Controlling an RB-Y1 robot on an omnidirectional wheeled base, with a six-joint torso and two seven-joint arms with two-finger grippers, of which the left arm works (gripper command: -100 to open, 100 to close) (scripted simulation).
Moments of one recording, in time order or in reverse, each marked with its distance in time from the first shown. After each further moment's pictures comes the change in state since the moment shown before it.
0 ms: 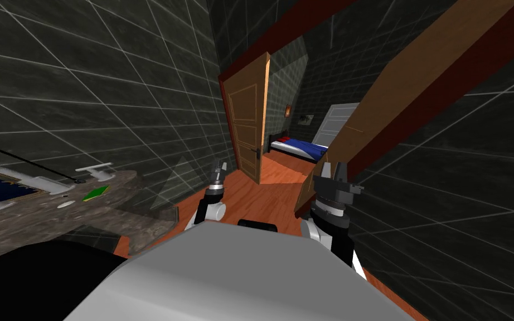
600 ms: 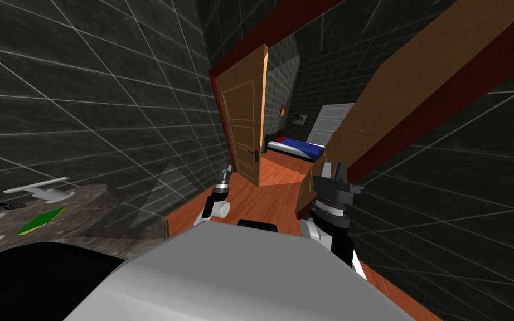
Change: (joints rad) arm -0.072 0.014 -0.039 0.130 0.094 0.020 -0.076
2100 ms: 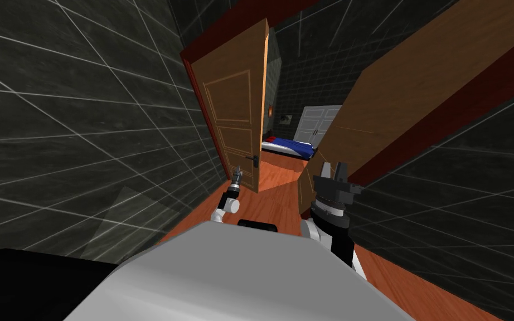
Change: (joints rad) arm -0.173 -0.002 -0.117 0.324 0.243 0.054 -0.206
